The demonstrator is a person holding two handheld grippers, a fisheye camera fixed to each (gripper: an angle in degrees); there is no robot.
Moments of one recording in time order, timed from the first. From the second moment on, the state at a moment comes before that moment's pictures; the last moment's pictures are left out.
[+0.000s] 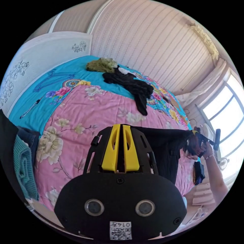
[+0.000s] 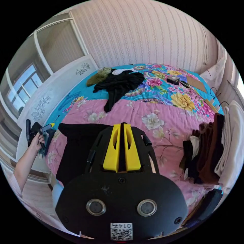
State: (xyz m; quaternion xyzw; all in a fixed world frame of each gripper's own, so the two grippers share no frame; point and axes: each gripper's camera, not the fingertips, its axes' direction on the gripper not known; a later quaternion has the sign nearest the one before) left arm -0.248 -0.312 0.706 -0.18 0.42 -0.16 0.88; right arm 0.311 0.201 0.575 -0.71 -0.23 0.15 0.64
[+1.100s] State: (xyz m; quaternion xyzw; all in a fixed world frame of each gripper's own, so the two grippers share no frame) left arm -0.398 -0.129 0.348 -0.05 0.66 -0.16 0.73; right arm 0.517 0.067 0.261 -0.58 -0.35 0.51 0.54
